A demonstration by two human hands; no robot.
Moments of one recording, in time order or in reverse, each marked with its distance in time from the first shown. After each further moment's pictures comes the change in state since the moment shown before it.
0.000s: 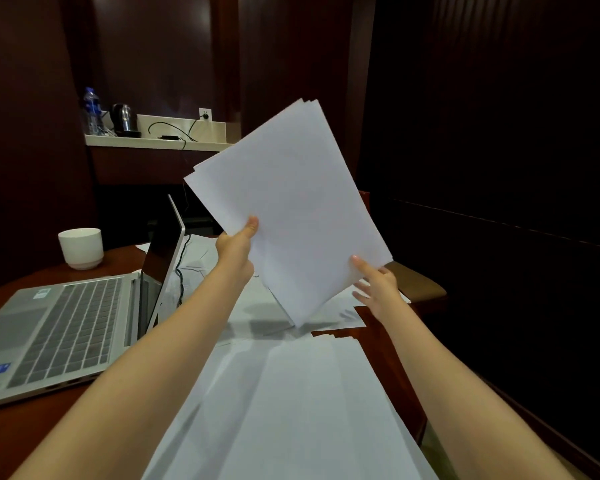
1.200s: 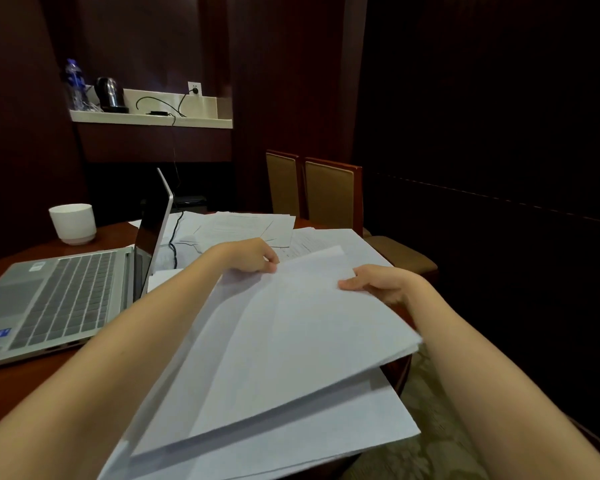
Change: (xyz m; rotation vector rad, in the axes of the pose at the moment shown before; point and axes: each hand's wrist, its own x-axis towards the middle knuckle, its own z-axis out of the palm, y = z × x) left_hand -0.037 -0.009 -0.015 1.816 -0.777 0.126; right_hand -0.023 -0.013 -0.044 -0.650 -0.642 0.388
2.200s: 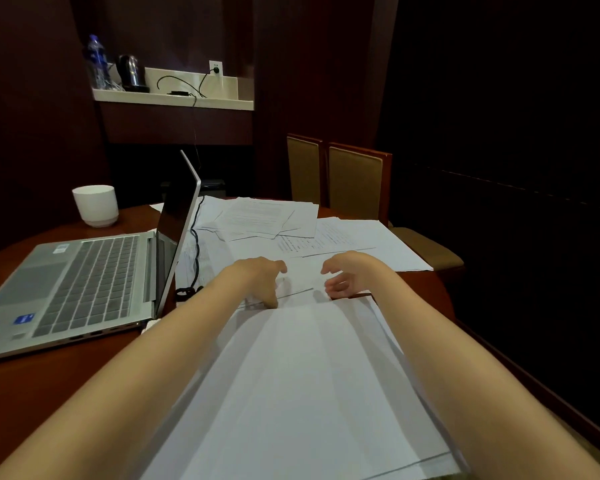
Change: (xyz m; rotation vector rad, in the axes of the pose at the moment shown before) left_hand 0.003 -0.038 0.036 0.223 -0.088 -0.157; right_hand 0.073 -0.038 0.066 0.060 0.290 0.139
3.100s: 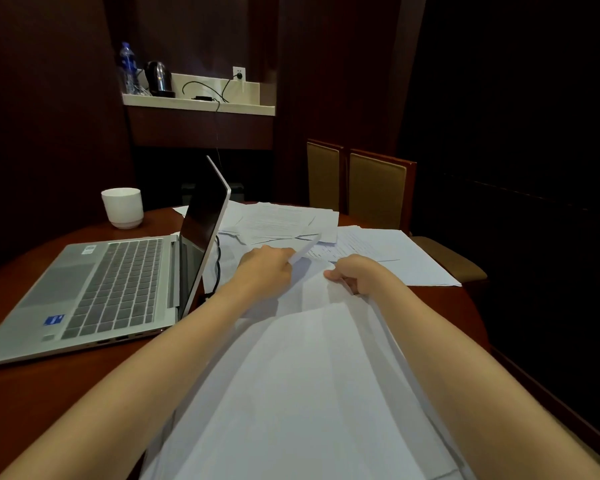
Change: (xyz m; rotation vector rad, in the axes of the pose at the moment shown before) left_hand -0.003 -0.025 0.000 -0.122 0.534 0.030; right_hand 0.020 -0.026 0.029 -0.344 0.102 -0.068
